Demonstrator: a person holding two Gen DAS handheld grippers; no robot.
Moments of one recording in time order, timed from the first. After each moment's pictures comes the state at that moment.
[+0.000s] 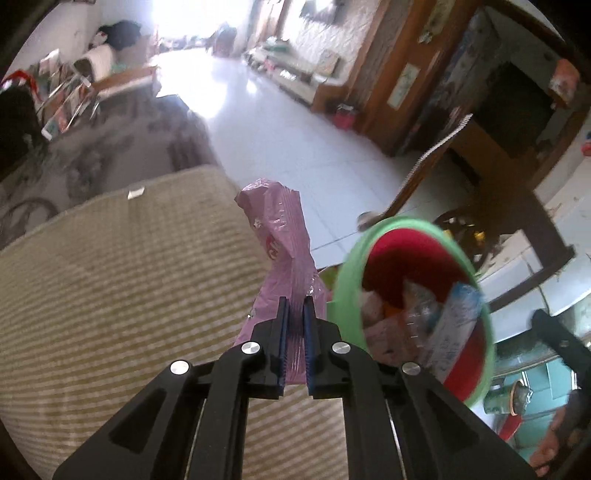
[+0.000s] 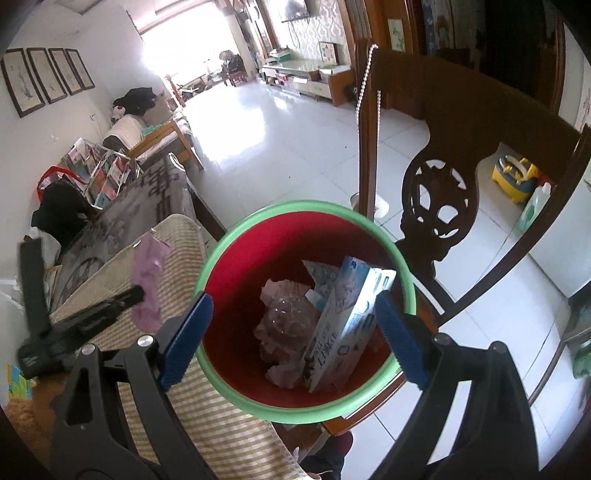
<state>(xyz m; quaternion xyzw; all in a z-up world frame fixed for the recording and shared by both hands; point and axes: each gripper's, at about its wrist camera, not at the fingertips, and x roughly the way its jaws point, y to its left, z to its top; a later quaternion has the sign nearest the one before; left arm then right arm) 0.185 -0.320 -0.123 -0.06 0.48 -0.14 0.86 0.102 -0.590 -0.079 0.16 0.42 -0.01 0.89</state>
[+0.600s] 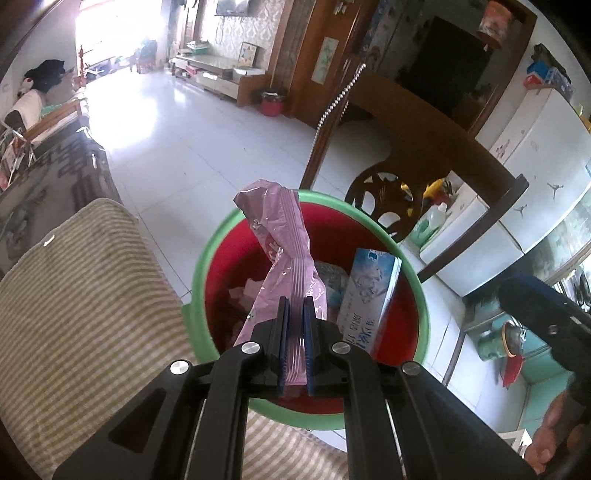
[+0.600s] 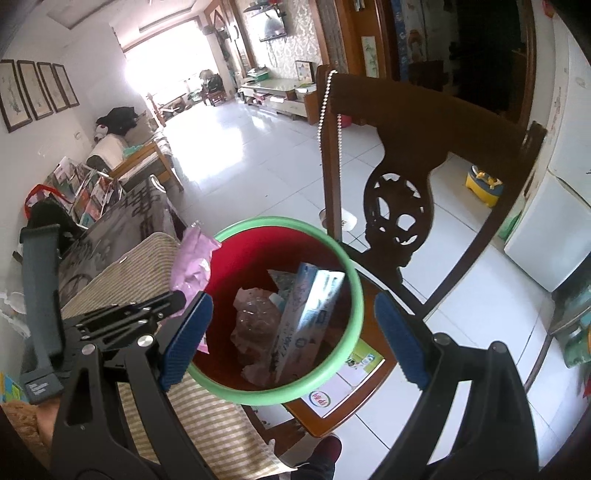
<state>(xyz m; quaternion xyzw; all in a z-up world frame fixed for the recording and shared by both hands) 0.166 -0.433 -0.124 0.01 0.48 -0.25 0.84 0.062 -0.619 -0.058 0.16 0.39 -0.06 0.90</state>
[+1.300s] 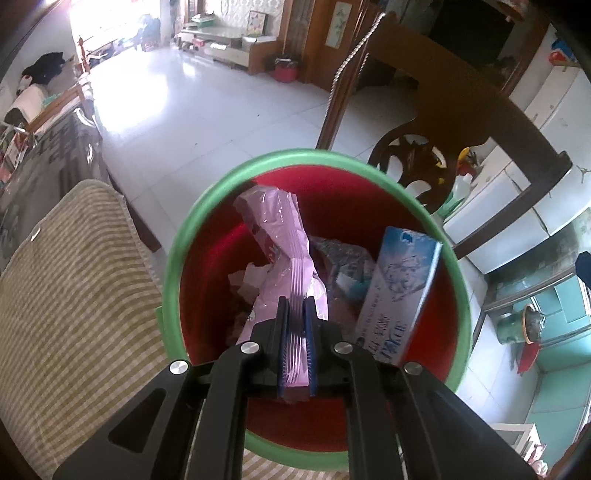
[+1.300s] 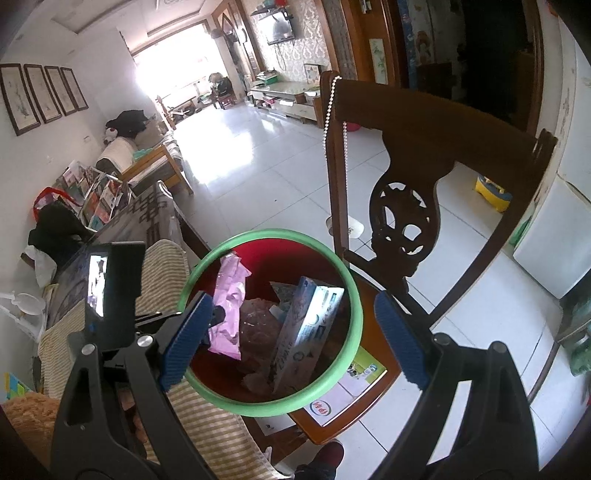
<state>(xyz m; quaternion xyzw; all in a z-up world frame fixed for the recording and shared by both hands) 0.194 -0.466 -0.168 0.05 0.54 -0.21 0.81 0.075 -0.626 -0.060 0.16 0.39 -0.04 0.90</state>
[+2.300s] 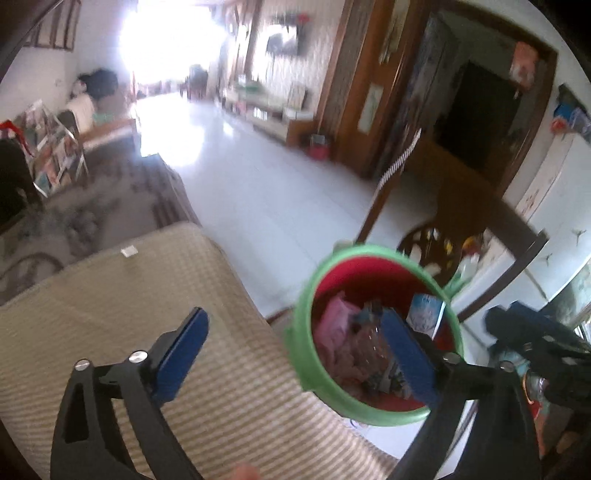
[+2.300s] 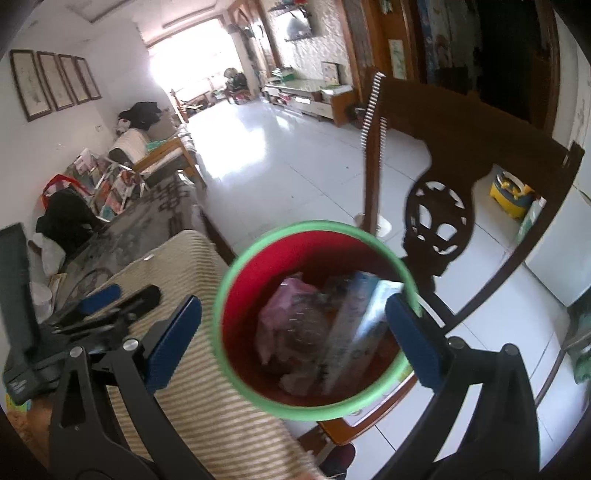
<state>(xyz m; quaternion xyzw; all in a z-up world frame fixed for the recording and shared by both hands) 0.149 -0.335 -0.073 -0.02 0.39 -0.17 0.90 0.081 -0.548 -0.049 0.14 0.37 -0.01 0.92</state>
